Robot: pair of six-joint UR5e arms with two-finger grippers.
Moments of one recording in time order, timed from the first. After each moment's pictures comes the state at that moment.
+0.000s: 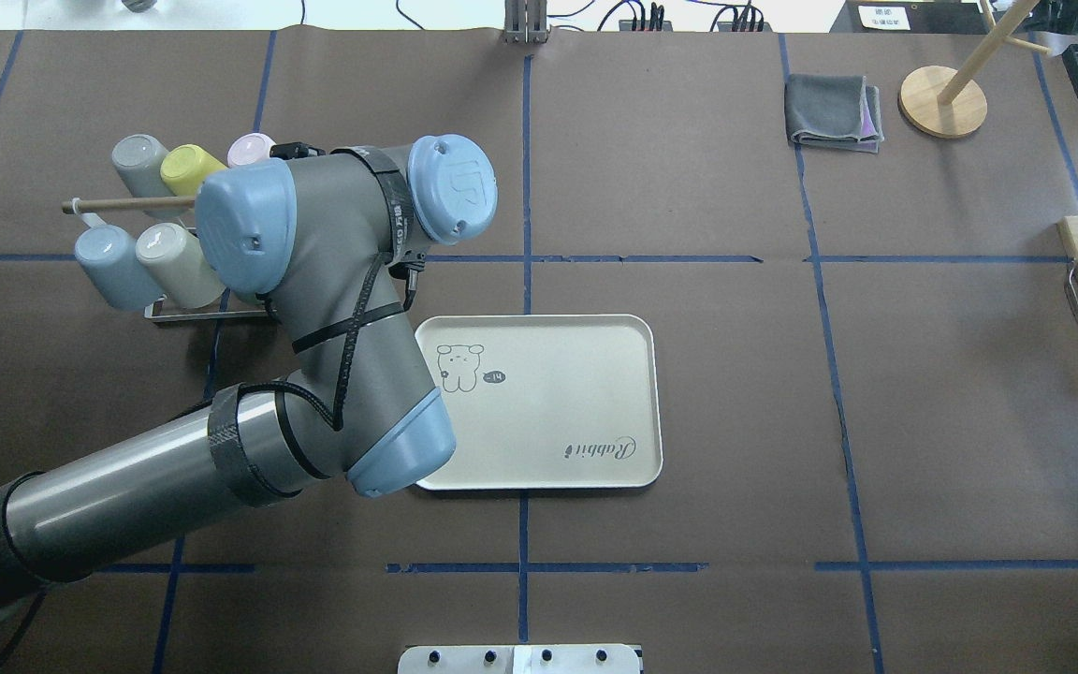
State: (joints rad) left arm -0.57 -2.45 -1.61 -0.68 -1.29 0.42; right arm 1.45 -1.67 1.82 -1.59 2.29 -0.18
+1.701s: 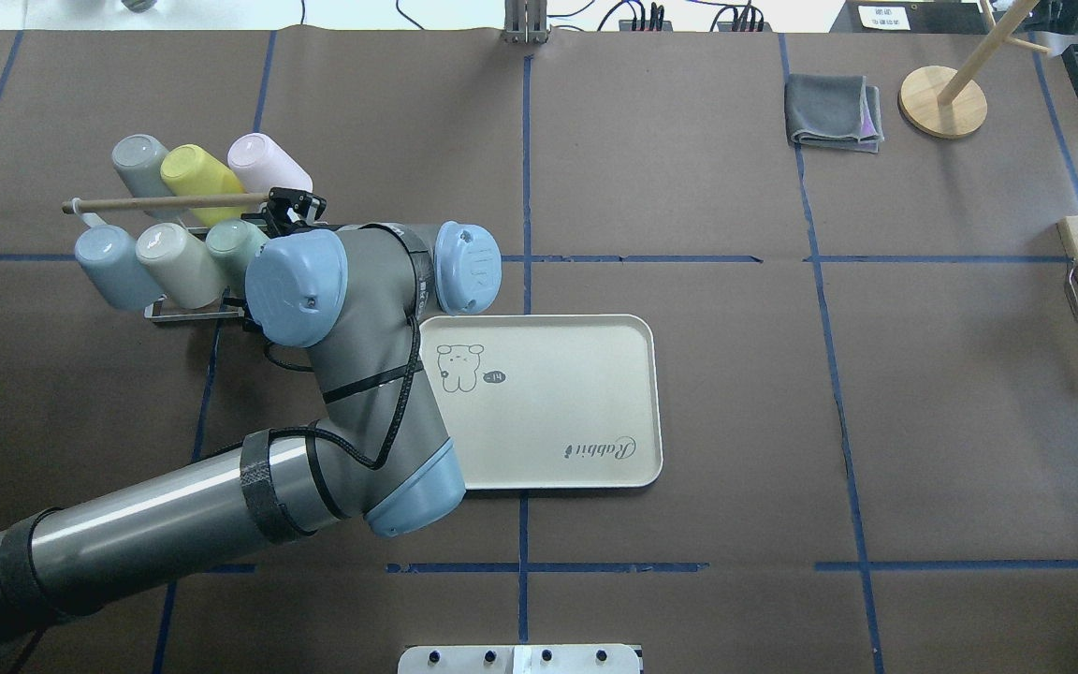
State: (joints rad) left arm -0.52 -2.43 -1.54 -0.65 -1.20 0.38; right arm 1.45 -1.67 1.79 -1.59 2.29 -0.18
